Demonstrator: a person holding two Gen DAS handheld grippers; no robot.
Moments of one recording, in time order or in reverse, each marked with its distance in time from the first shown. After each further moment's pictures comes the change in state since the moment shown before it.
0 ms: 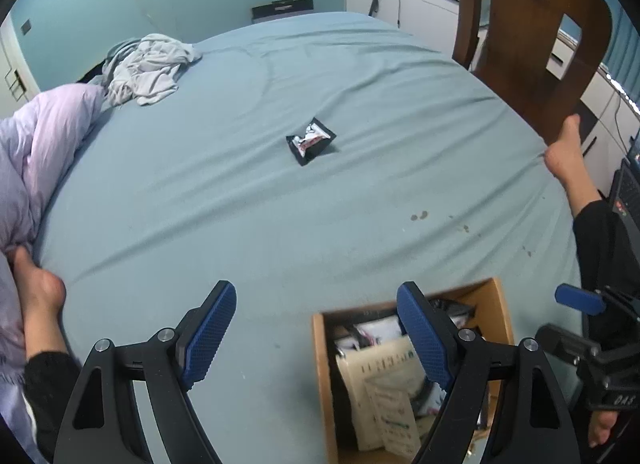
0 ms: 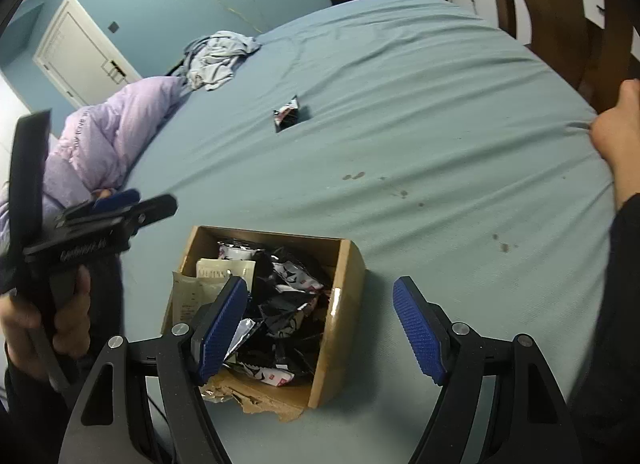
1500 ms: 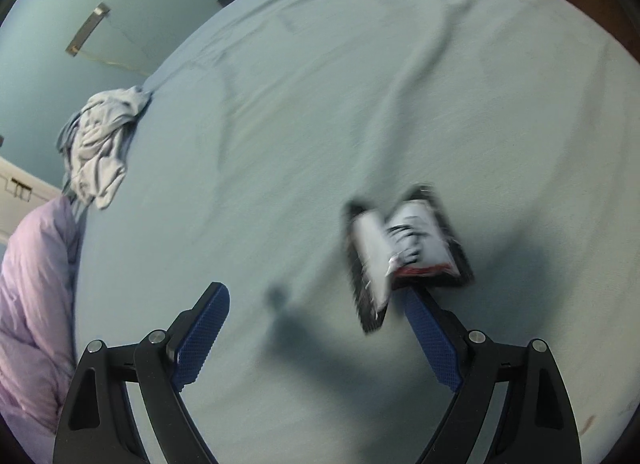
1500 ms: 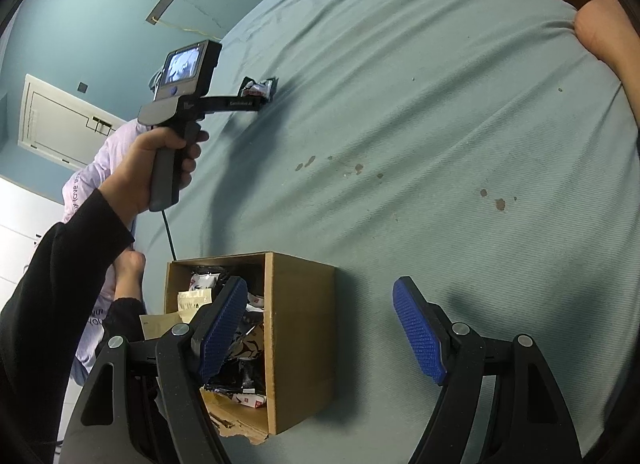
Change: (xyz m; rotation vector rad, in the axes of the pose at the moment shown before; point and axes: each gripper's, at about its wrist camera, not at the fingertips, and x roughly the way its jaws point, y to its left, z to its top) left arm 0.250 -0.026 0.183 0.275 0.139 0.258; right arm 0.028 -0.084 0.005 0.305 0.084 0.107
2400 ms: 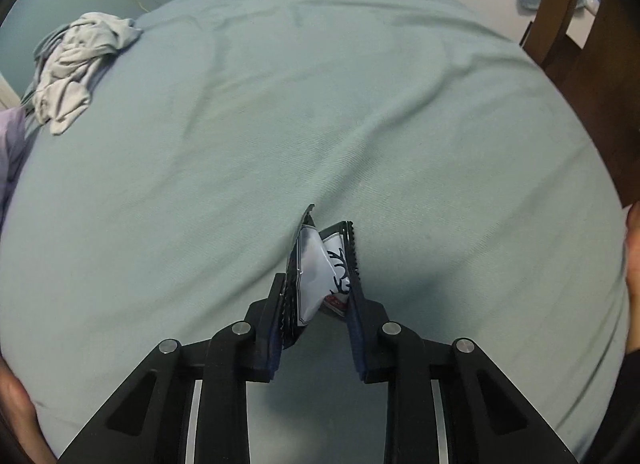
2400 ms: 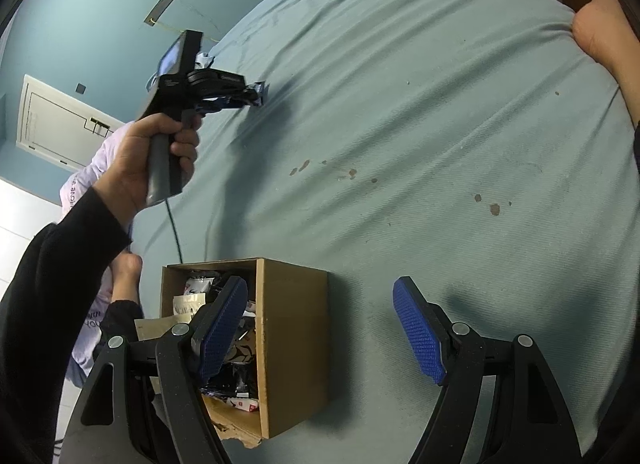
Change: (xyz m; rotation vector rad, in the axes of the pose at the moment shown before) left arm -0.020 0.027 0.001 -0.298 0.018 -0.280; right arm -0.002 0.000 -0.001 -0.015 -0.020 -0.010
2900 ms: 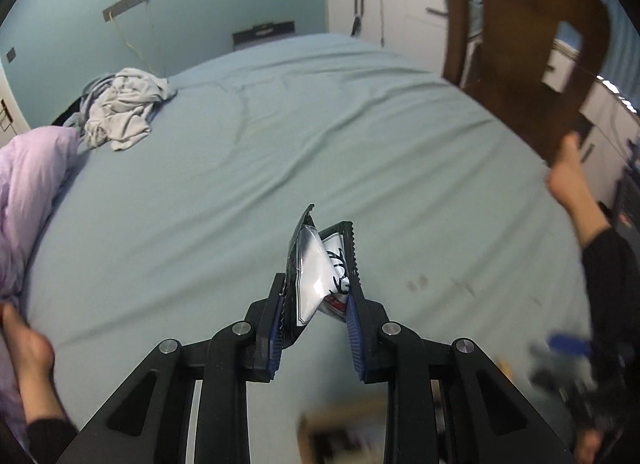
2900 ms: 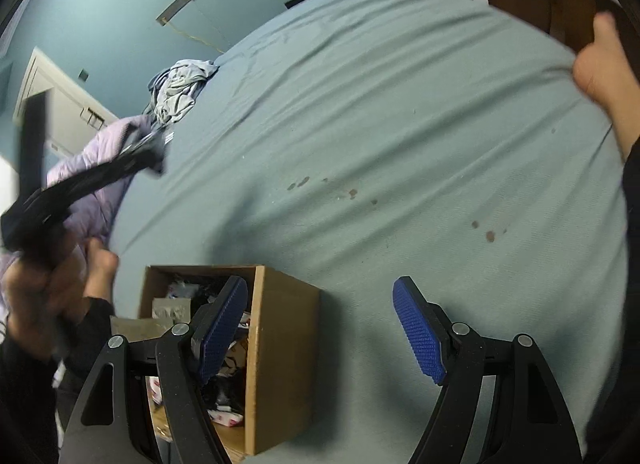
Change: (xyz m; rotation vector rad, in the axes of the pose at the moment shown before) left arm -0.177 -0.004 -0.178 0.102 -0.249 -0.042; right arm -0.001 0.023 -0.020 -0.139 -0.112 -0.089
